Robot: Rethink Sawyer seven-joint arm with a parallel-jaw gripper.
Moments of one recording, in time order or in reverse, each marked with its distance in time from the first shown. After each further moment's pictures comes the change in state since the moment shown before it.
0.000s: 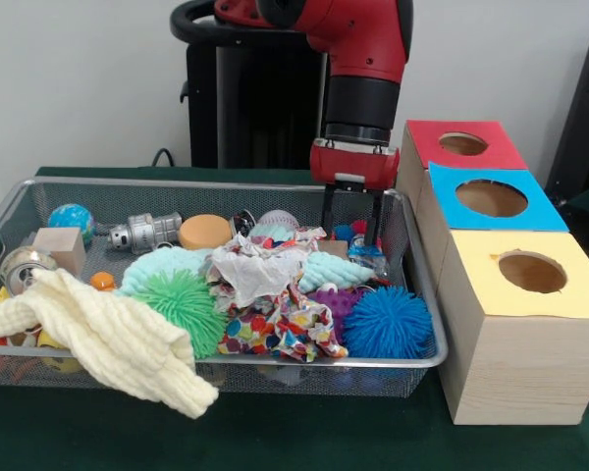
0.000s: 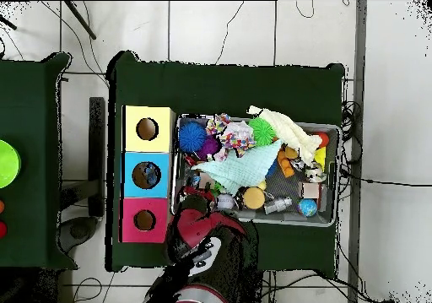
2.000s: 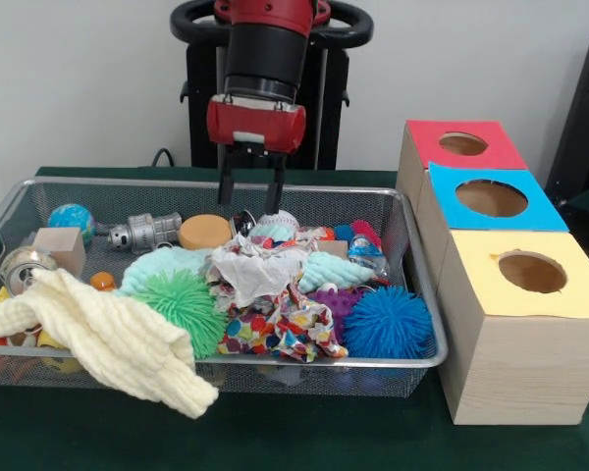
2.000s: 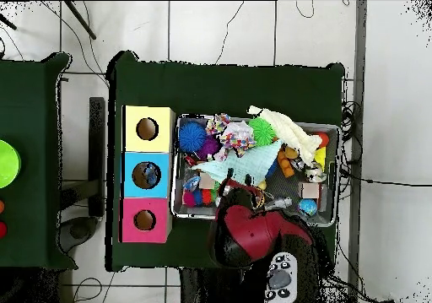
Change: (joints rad) arm -0.277 -0.210 0.082 0.002 -0.269 0.089 0.000
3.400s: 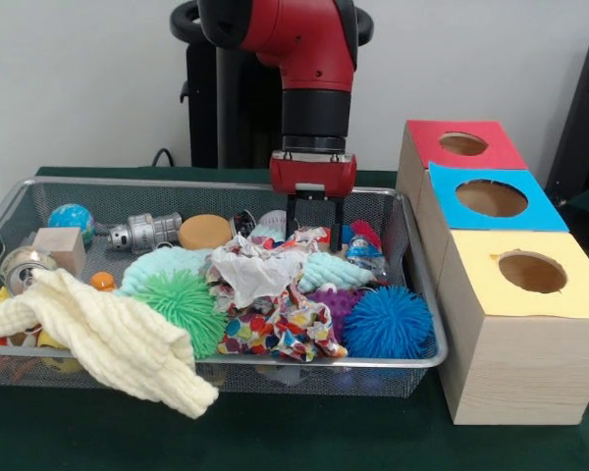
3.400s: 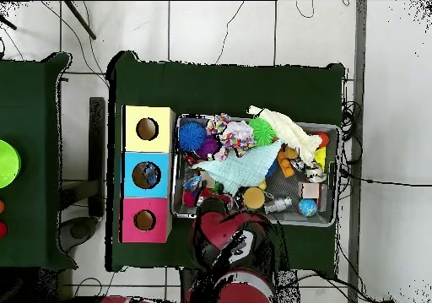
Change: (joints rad) arm 0.129 0.241 -0.035 -0.012 0.078 -0.179 0.000
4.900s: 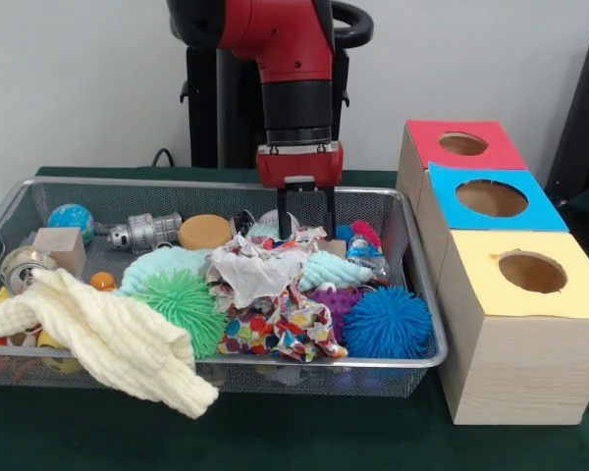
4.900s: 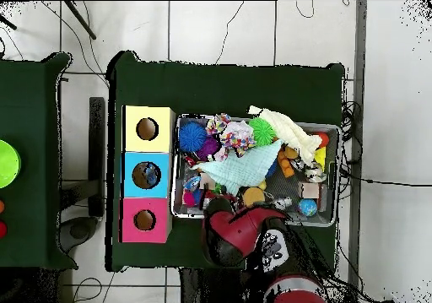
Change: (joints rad) arm -0.214 -0.117 0.225 0.041 -0.249 0.143 0.000
